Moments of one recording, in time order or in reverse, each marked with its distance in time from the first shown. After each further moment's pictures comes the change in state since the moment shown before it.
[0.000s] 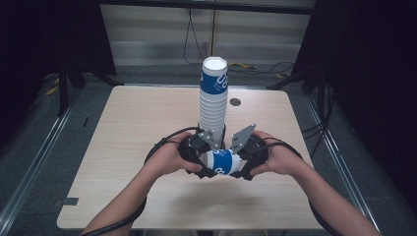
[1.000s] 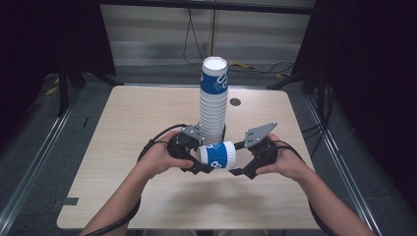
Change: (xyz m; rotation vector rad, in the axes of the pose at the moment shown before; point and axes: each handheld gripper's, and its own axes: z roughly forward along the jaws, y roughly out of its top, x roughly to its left) left arm 0.010 -0.020 -0.012 -0.175 -0.039 -0.066; right arm -0.004 -0.030 -0.001 -0.307 0.023 0.146
